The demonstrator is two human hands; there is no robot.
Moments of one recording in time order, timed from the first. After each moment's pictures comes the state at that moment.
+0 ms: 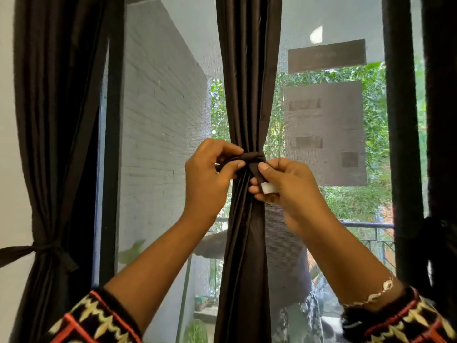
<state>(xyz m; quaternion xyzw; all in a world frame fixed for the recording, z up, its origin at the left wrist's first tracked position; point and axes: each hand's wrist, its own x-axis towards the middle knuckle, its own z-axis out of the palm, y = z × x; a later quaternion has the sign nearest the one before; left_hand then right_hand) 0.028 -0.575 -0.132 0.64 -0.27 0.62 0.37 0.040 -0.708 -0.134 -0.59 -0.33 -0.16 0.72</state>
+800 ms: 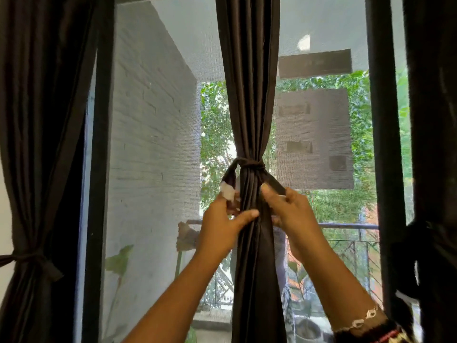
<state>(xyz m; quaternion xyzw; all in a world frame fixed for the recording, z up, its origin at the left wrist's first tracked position) 0.055 -0.589 -0.184 0.72 -0.20 0.40 0.53 0.086 -0.718 -0.176 -0.62 -0.28 -0.21 0.71</state>
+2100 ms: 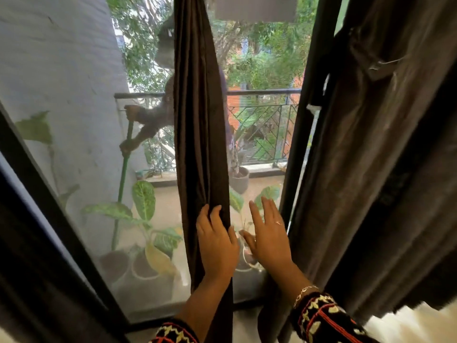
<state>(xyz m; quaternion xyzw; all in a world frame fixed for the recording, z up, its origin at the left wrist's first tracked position) -0.016 -0.672 -0.523 0.88 -0.03 0.34 0.34 -0.007 -0.791 -0.525 -0.96 -0.06 -0.28 0.09</state>
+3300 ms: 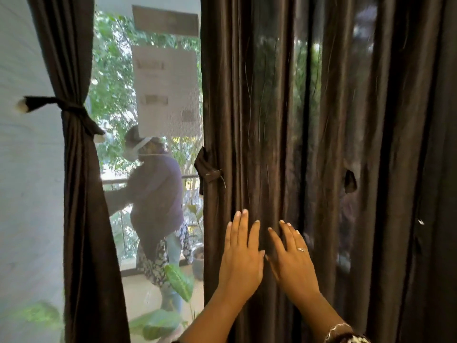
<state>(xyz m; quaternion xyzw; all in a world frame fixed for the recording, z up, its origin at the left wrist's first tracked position) -0.049 -0.920 -0.385 0.82 -0.28 0.48 0.12 -0.064 -1.059 -0.410 -0.86 -0.02 -0.50 -0.04</state>
